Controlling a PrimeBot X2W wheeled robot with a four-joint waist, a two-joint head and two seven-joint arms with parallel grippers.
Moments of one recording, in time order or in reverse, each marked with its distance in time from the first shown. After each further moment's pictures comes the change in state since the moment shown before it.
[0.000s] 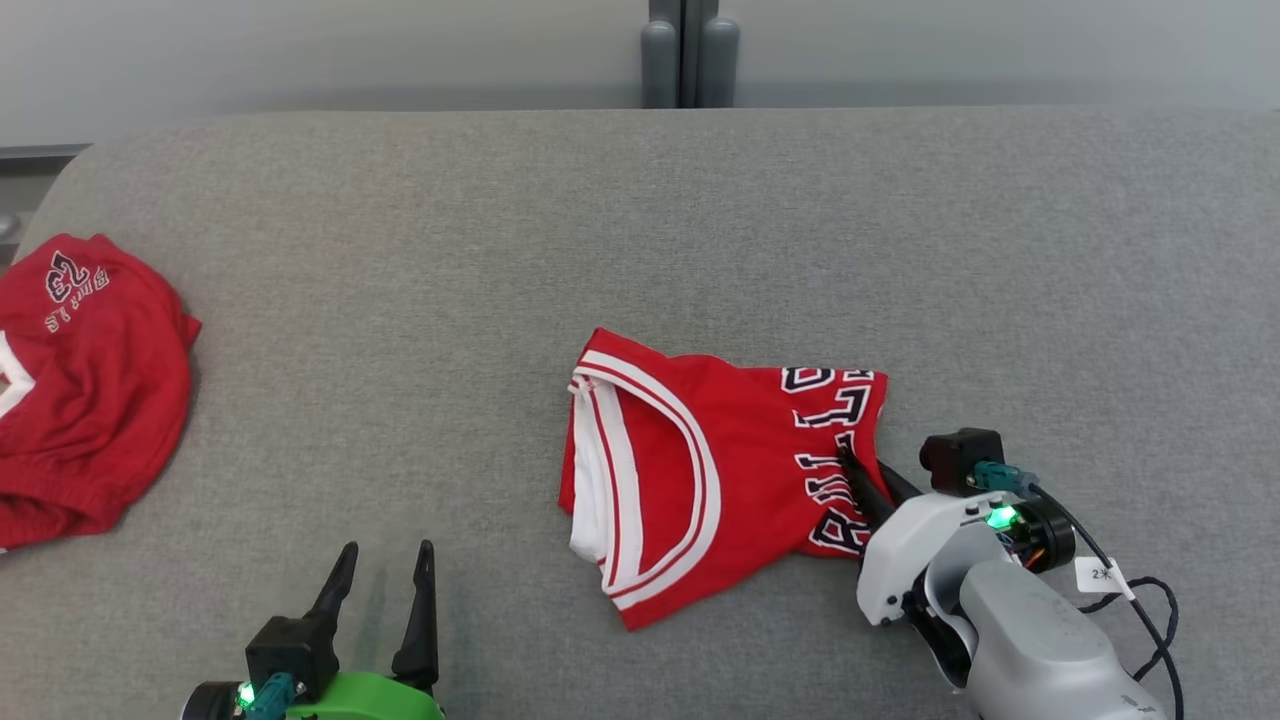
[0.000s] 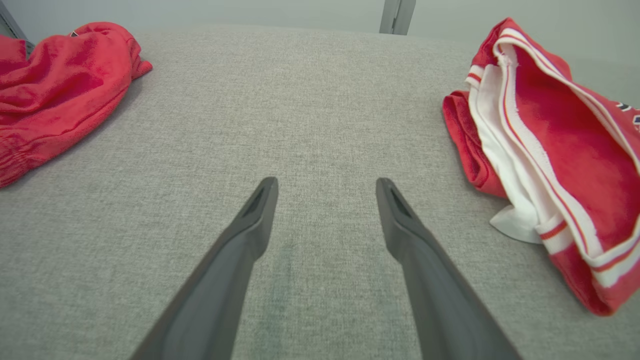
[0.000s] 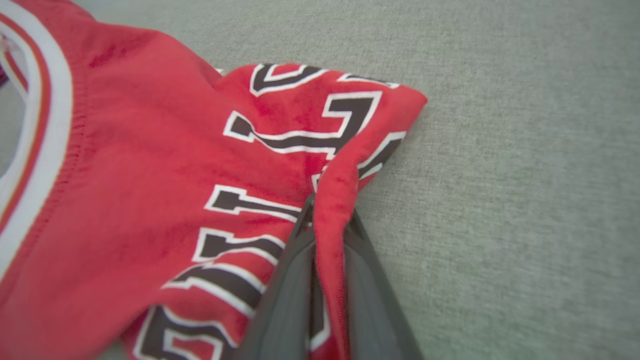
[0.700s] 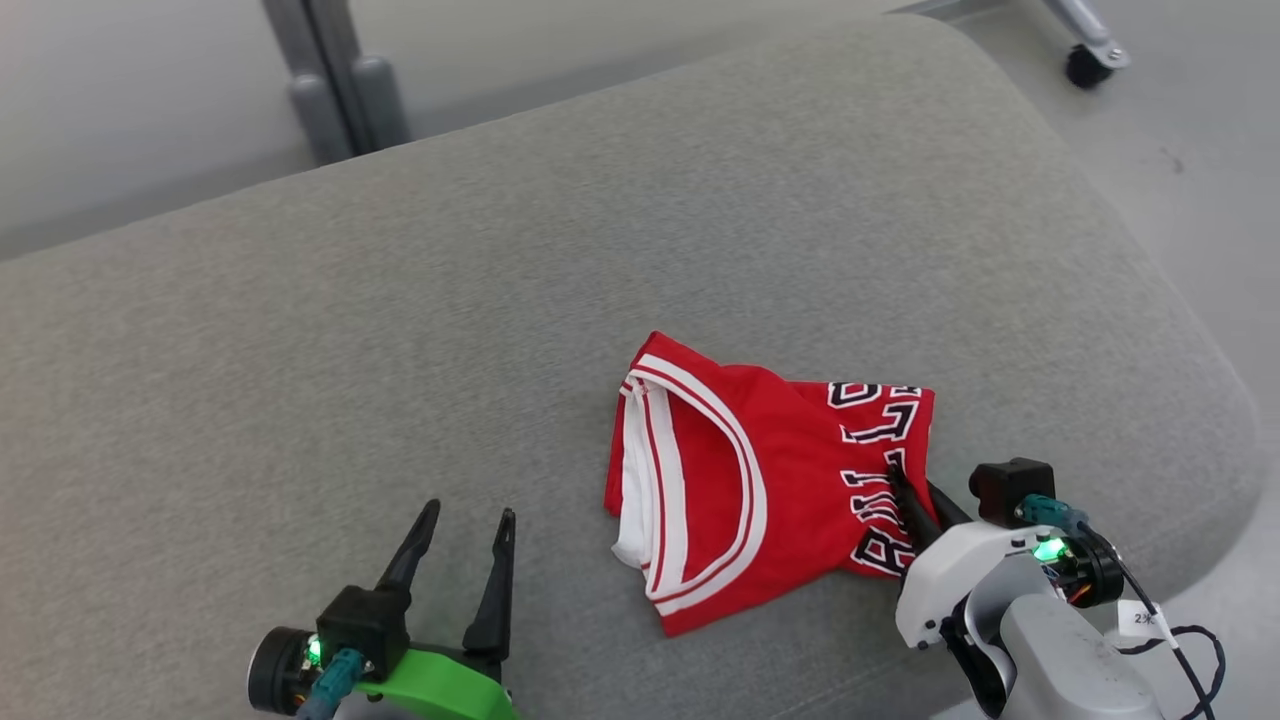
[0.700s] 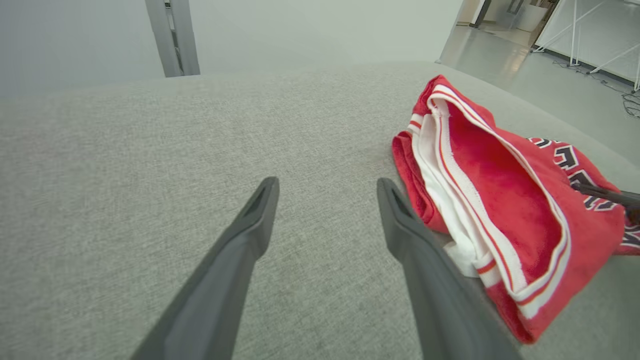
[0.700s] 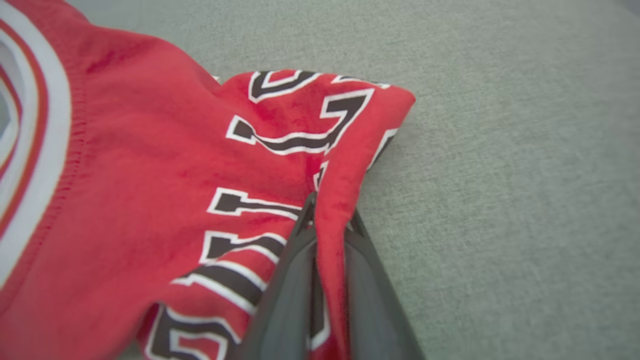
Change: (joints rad) left arm -0.027 0.000 -0.132 -0.079 -0.009 0.000 0.000; right arm 0.127 -0.007 -0.184 -0.157 -0.121 -0.004 0.009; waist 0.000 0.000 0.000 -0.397
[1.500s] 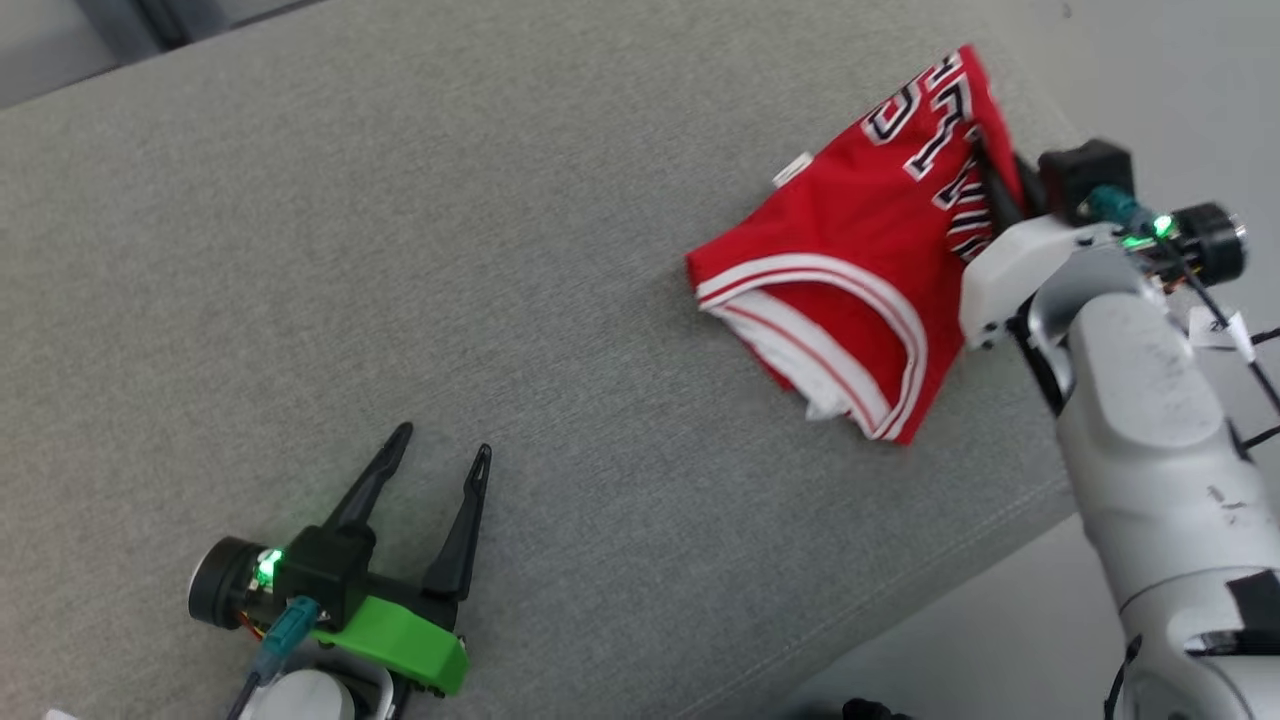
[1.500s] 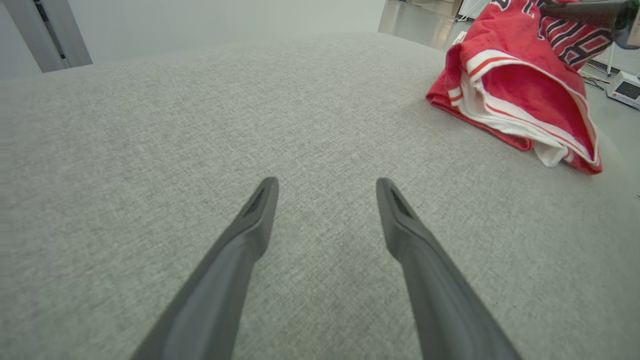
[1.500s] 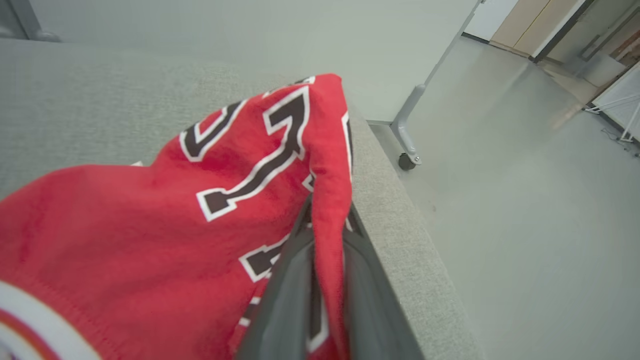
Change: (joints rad) left arm -0.096 0.175 -0.114 -0.095 -0.046 0.000 0.000; right arm -0.410 -0.007 -0.274 -0.022 -0.443 0.000 0.064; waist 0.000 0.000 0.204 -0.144
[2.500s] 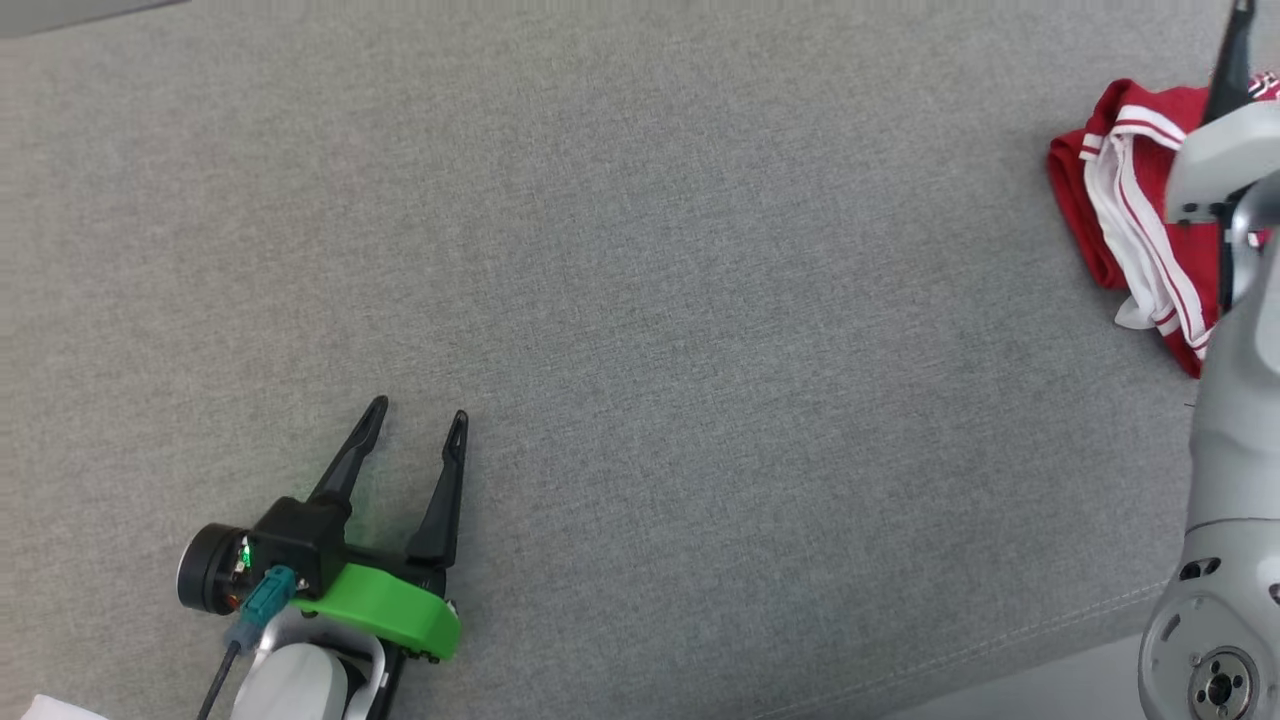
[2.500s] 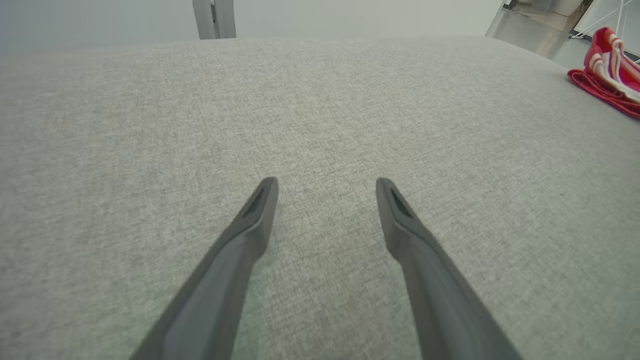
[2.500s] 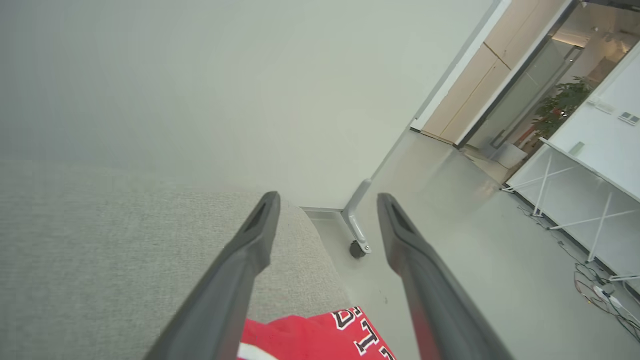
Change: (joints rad) left arm -0.049 -0.036 0.053 0.042 -0.030 0.000 0.000; right arm -0.091 0.002 -0.488 -0.253 -0.439 0.000 -0.053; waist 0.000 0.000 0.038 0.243
